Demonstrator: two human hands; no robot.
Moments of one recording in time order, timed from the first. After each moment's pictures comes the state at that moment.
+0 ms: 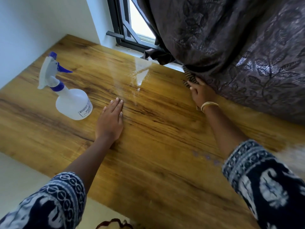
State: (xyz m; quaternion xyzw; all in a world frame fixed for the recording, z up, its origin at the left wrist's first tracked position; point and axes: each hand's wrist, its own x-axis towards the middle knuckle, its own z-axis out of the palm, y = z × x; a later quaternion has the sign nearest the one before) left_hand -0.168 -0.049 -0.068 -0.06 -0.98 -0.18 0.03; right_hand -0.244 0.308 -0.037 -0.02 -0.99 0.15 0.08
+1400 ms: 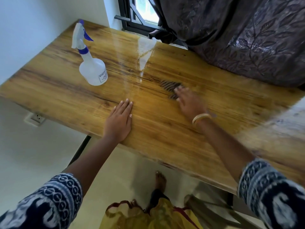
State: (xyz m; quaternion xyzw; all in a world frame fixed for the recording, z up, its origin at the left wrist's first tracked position) left_hand -0.014 -0.082 -0.069 -0.14 -0.98 -0.16 0.02; right_hand -0.046 0.222 -0.045 0.06 -0.99 0.08 0.04
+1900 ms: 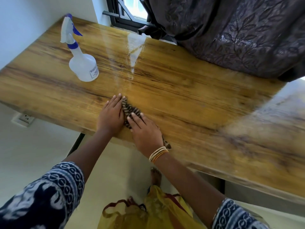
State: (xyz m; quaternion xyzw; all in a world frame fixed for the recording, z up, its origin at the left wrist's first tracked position) left_hand -0.016 -0.084 -0.068 -0.15 -0.97 -0.19 0.03; right_hand 0.078 0.066 -0.063 0.13 -0.98 0.12 0.04
